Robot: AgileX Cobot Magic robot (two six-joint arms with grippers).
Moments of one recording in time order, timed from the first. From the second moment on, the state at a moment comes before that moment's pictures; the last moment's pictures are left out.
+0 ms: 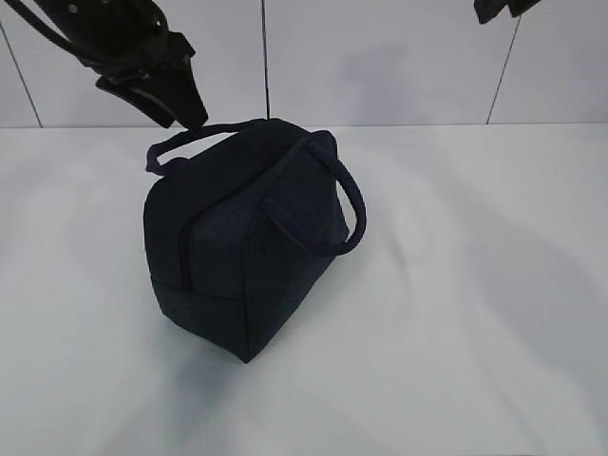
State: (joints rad) left arm -0.32 1.94 -1.82 -0.41 1.23 0.38; right arm 0.36 1.72 -1.91 -0.16 1.25 0.12
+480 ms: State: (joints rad) left arm -0.32 1.75 -1.82 -0.24 1.24 0.15; right arm 0.36 1.48 -1.77 -0.15 1.26 0.14
